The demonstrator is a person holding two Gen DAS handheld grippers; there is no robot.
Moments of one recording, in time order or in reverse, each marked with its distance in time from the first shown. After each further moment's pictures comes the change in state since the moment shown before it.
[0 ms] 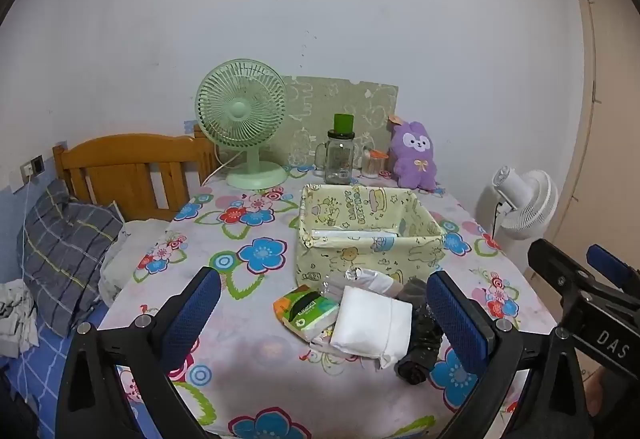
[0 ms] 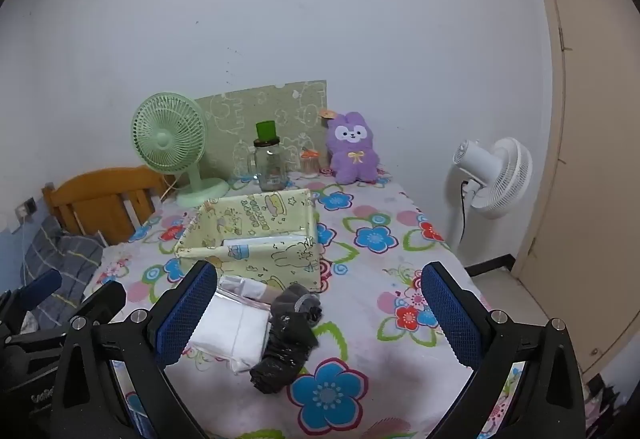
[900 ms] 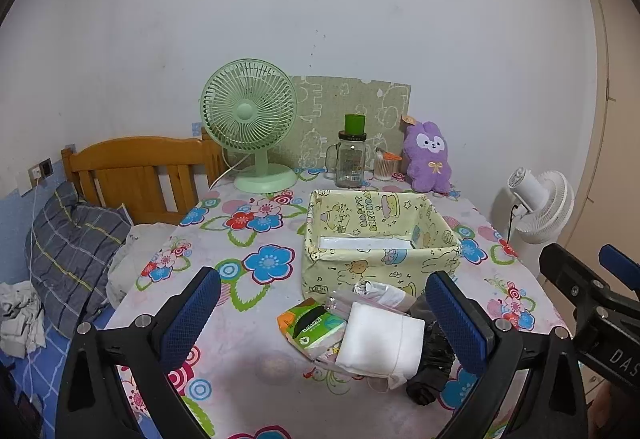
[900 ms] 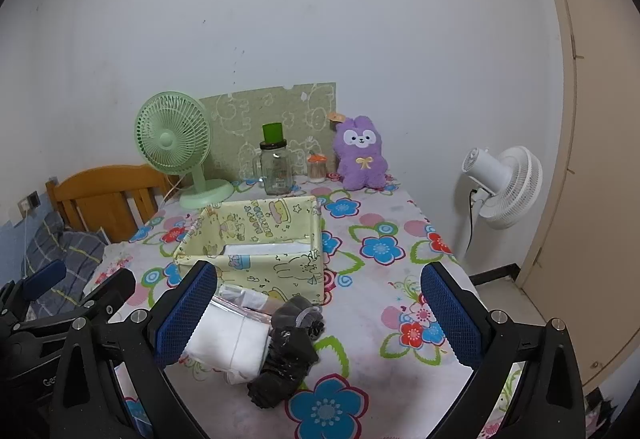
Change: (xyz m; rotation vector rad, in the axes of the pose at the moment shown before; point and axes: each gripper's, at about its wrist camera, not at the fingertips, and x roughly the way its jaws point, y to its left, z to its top) left arm 0.023 -0.002 0.013 -0.031 0.007 0.041; right arm 0.016 -0.001 0.006 -0.013 -0.013 0.022
